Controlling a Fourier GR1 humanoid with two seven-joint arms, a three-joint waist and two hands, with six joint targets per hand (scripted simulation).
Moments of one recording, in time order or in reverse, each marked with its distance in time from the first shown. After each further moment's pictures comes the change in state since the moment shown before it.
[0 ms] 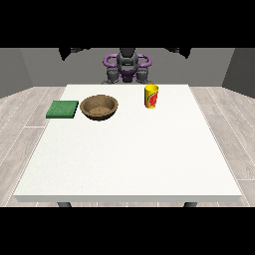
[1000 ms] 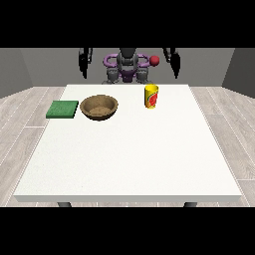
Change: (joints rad) left arm 0.079 -0.057 -0.202 0.121 -0.213 0.091 -0.016; right arm -0.028 0.120 0.214 0.111 0.228 -0.168 -0.022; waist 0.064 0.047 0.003
